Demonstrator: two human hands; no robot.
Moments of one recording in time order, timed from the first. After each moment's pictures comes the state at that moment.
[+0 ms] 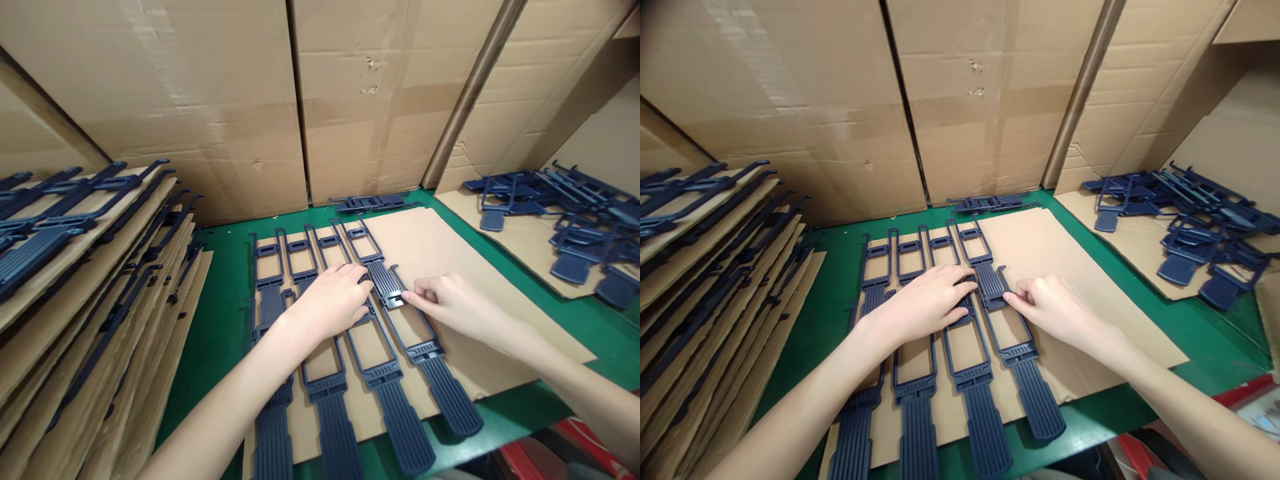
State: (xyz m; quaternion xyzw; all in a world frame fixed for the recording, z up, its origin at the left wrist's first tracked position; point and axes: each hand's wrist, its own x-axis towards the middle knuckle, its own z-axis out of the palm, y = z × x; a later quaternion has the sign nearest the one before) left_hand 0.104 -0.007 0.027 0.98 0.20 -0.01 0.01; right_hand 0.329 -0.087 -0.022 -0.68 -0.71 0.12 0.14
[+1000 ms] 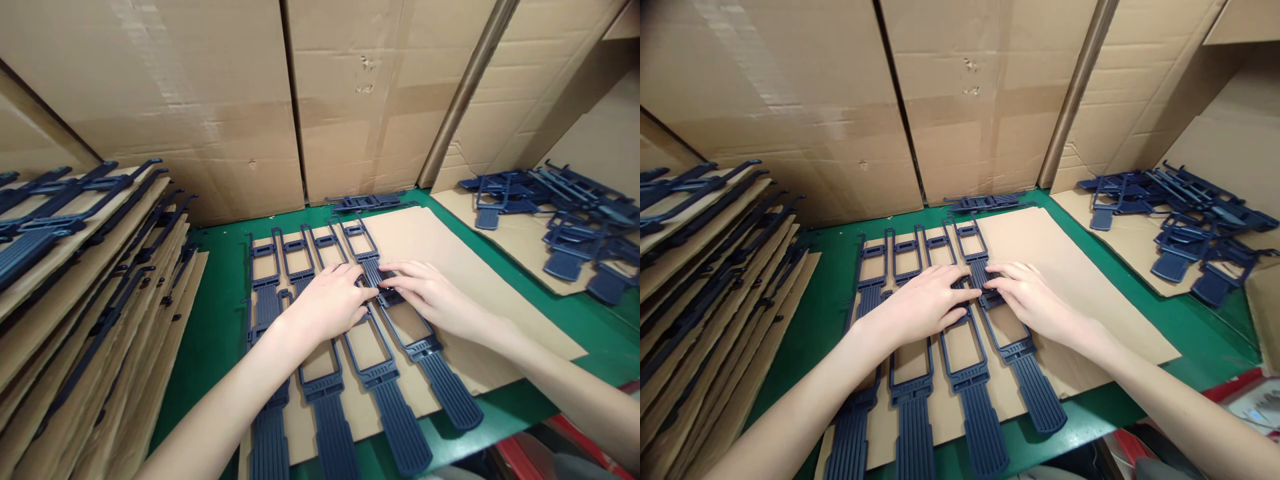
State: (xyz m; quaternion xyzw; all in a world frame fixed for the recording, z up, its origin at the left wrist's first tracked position) left_hand 0.105 -0.009 0.028 0.98 0.20 -0.01 0.02; right_hand 0.321 -0.074 -0.030 -0.52 -0.82 0.03 0.24
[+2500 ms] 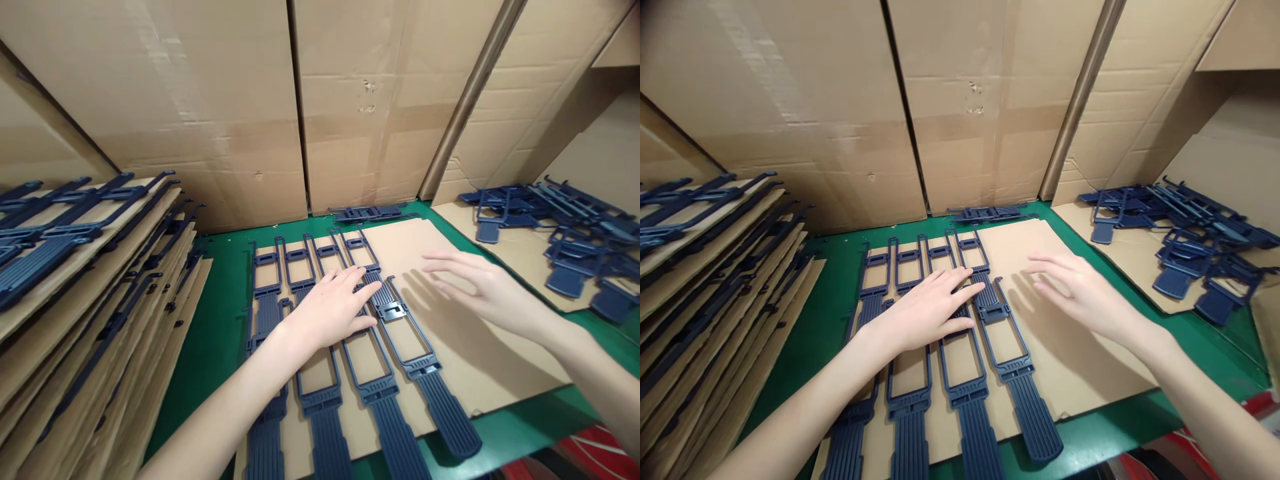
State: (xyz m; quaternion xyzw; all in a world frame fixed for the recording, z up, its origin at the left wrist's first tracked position) left_hand 0.105 -0.006 0.022 0.98 0.22 0.02 0.02; right_hand 0.380 -0.082 -0.002 -0.57 -0.78 -0.02 0.24
